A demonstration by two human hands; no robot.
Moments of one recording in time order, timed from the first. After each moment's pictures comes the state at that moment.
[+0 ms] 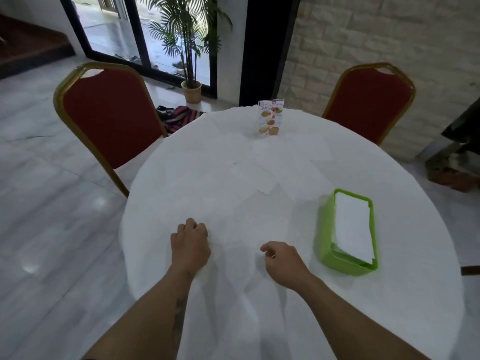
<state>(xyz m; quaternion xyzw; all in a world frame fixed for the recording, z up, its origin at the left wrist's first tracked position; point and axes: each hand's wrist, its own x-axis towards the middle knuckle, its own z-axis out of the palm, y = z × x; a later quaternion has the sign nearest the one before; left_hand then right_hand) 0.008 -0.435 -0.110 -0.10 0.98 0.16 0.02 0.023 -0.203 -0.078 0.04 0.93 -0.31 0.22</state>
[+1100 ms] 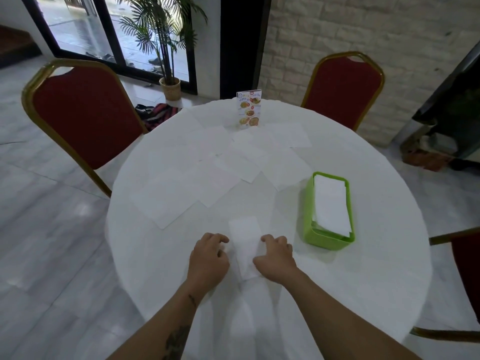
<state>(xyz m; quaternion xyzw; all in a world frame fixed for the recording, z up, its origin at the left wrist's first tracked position) 0.064 -0.375 -0.113 -0.05 0.91 0.40 0.04 0.059 -0.202 -0.072 0.13 0.92 -0.28 0.25</state>
